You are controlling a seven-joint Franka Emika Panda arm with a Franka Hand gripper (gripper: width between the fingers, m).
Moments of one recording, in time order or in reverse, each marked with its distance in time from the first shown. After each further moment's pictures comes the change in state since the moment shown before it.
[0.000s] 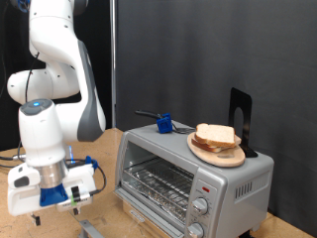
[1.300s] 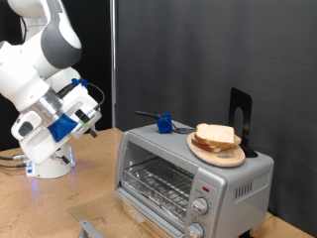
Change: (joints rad) arm -0.037 -0.373 -0.030 0.012 0.288 -0.504 -0.301
